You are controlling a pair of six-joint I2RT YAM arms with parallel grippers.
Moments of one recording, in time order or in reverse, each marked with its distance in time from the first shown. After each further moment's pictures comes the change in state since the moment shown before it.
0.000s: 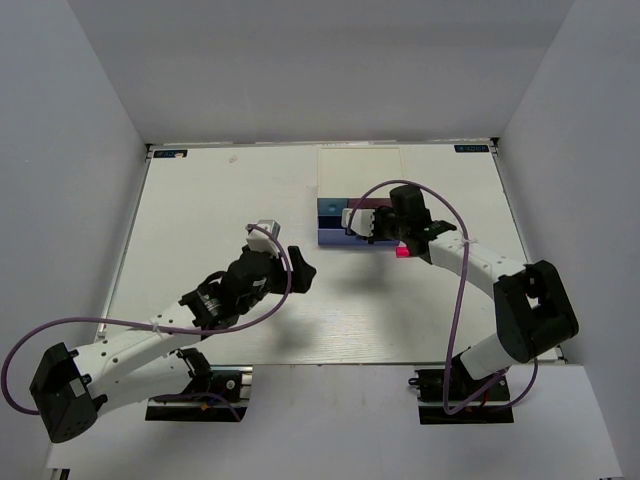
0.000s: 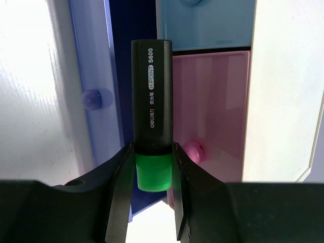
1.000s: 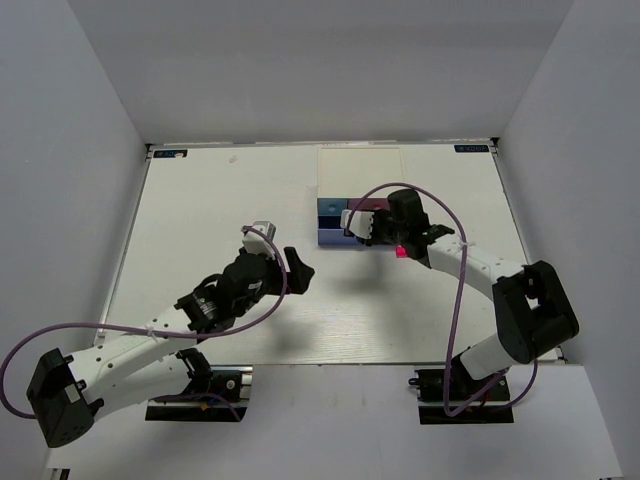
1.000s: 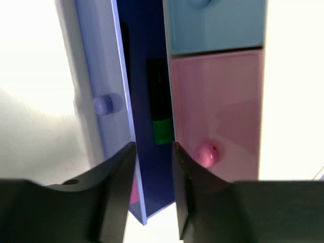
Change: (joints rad) left arm 0.000 -0.041 -0.021 0.000 -0.001 -0.014; right arm 0.020 0.001 -0.036 0.046 0.031 0.059
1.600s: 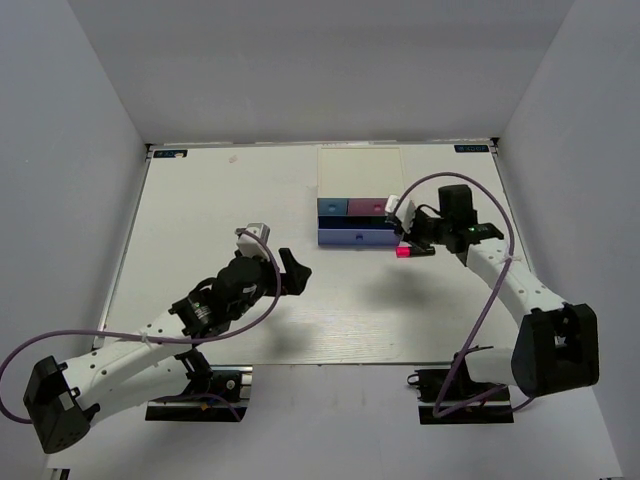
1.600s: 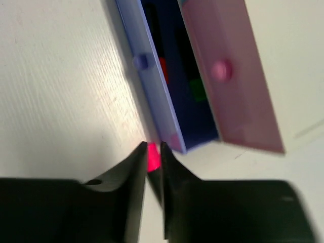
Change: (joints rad) left arm 0.000 -0.047 -0.018 -0.004 -0.010 -0.013; right arm -0.224 -0.213 0.001 -0.304 -0.342 0.172
